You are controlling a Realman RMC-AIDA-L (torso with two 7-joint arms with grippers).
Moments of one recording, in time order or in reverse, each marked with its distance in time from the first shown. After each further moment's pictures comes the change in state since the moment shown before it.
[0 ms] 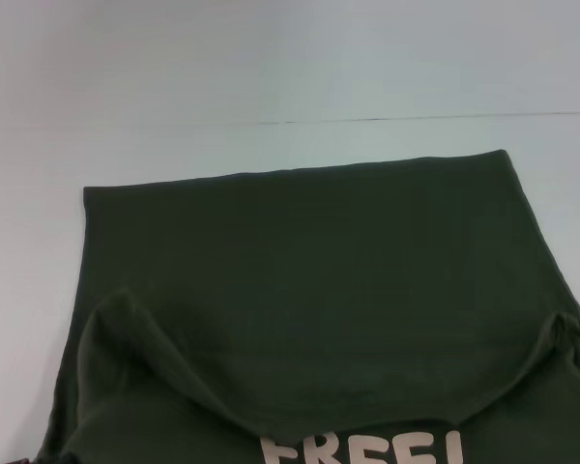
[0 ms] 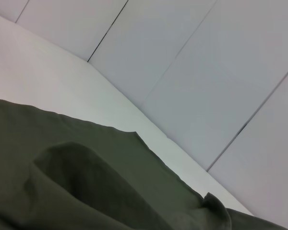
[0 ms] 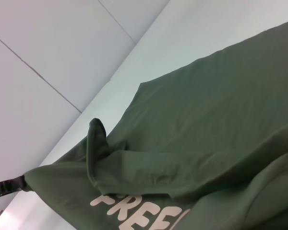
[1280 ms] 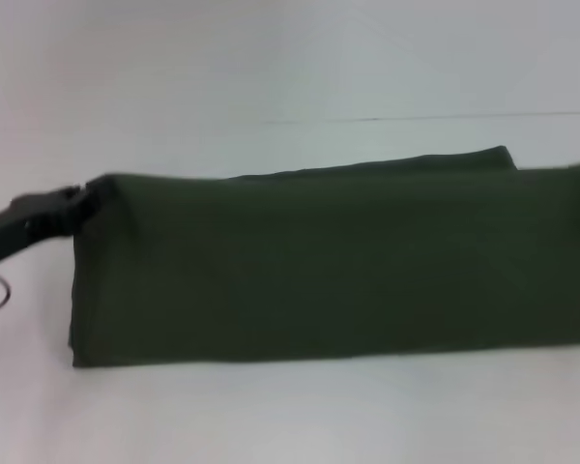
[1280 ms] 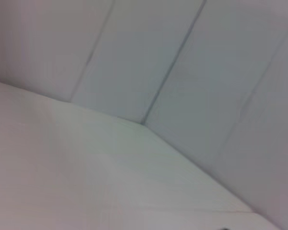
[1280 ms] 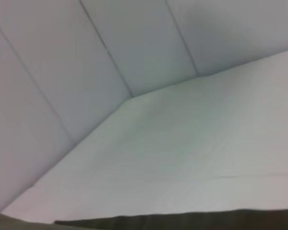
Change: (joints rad) left arm -0.516 0.045 -0.156 -0.130 0.006 -0.477 -0.101; right arm 0.412 -0.057 0.198 0.059 0.025 0.362 0.102
